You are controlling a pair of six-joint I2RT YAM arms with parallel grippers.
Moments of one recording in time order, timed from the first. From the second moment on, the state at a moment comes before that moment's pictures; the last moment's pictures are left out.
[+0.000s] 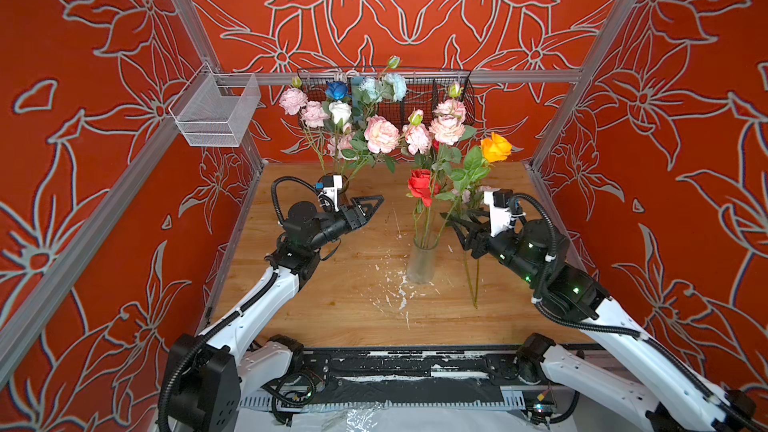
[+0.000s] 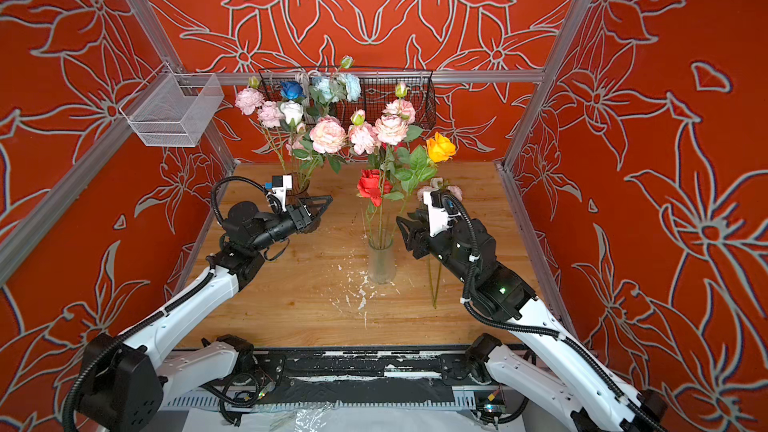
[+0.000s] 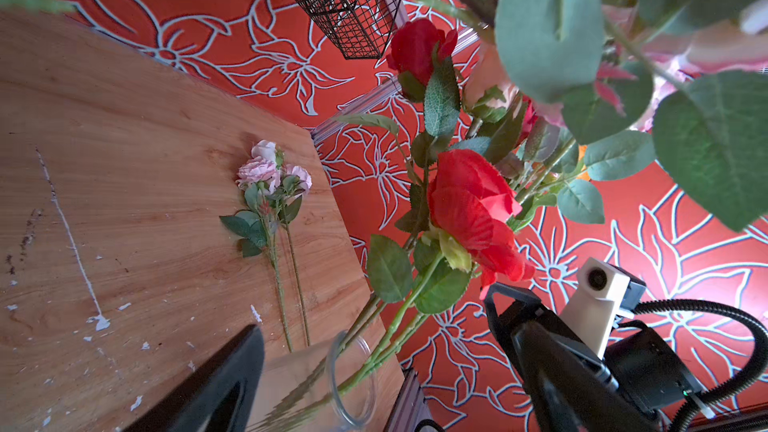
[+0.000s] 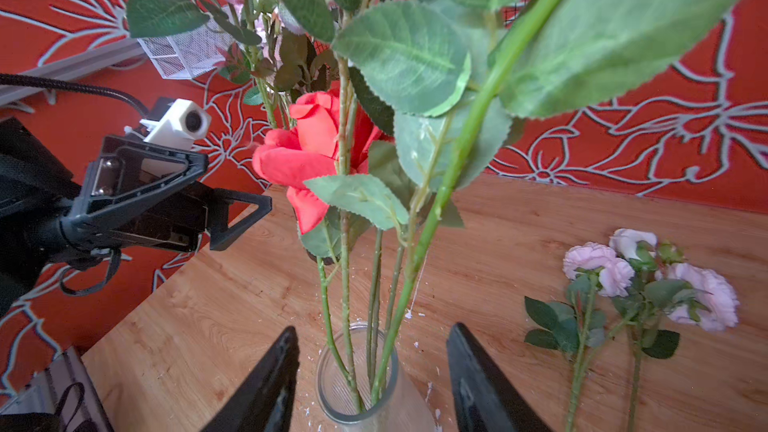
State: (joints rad) left arm -0.27 1.11 0.72 0.41 0.62 -1.02; right arm 0.66 0.79 0.91 -0.31 0.07 0.27
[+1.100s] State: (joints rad) left arm -0.27 0.74 0.69 -0.19 0.04 -0.85; right arm 0.31 0.75 0.94 -0.79 0.31 0.38
